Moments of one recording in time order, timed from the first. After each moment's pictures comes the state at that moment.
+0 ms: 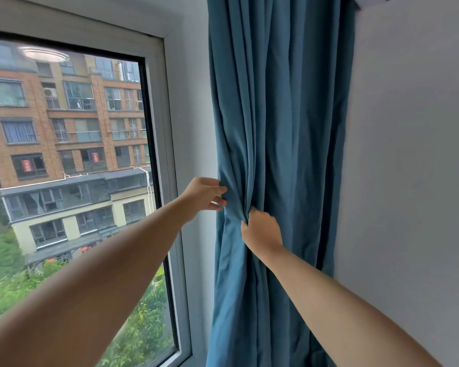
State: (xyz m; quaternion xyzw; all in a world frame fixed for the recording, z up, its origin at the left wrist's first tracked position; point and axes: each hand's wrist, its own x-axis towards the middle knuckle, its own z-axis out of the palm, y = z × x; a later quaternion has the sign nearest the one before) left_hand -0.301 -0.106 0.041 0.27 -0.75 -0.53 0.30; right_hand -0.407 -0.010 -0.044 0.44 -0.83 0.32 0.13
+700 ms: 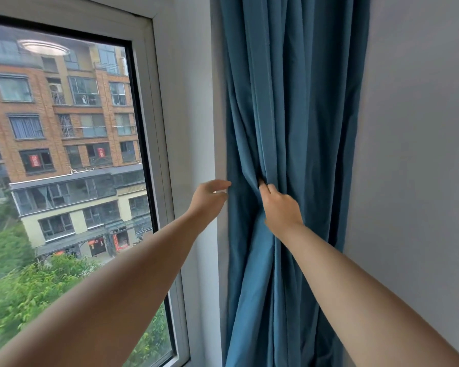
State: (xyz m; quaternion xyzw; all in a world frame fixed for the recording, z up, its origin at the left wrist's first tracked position) left_hand -0.344 -0.117 0.006 0.28 -0.76 -0.46 0.37; right_hand -0.485 -0.019 -0.027 0.49 -0.81 0.14 0.30
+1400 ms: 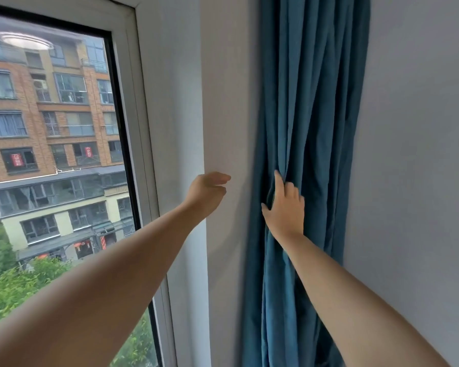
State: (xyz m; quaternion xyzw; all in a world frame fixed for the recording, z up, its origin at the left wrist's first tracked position) left_hand -0.371 -0.139 0.025 0.27 -0.78 -0.42 0.38; right_hand -0.528 -0.047 -0.045 0.39 -0.80 0.34 0.31
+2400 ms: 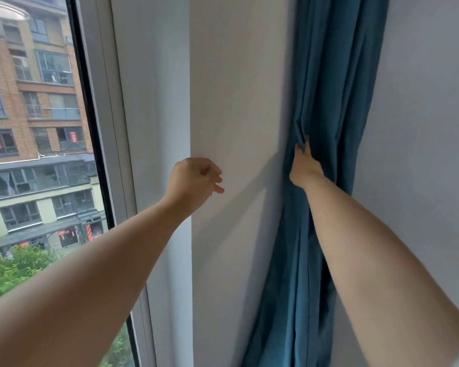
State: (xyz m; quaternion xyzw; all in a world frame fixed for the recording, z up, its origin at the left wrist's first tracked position) left_hand -0.389 -0.155 0.025 0.24 -0.77 -0.40 0.43; right_hand -0.649 -0.079 0.031 0.33 -0.92 0.15 0.15
